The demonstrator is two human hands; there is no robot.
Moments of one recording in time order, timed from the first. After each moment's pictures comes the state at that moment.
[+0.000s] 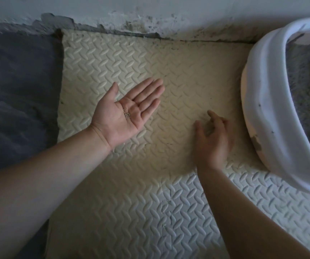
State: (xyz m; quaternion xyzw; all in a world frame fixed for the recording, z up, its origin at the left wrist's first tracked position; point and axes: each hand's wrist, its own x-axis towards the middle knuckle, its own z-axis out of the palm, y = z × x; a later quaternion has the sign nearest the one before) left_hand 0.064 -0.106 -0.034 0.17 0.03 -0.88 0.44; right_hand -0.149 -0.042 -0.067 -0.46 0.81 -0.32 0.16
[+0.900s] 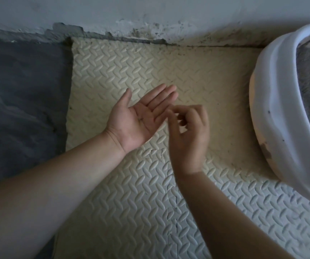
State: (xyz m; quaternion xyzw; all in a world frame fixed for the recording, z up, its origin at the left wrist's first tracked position) left_hand 0.047 -0.108 -0.026 0.18 0.03 -0.88 0.43; right_hand -0.076 -0.057 -0.019 -0.56 0.65 -0.48 0.19
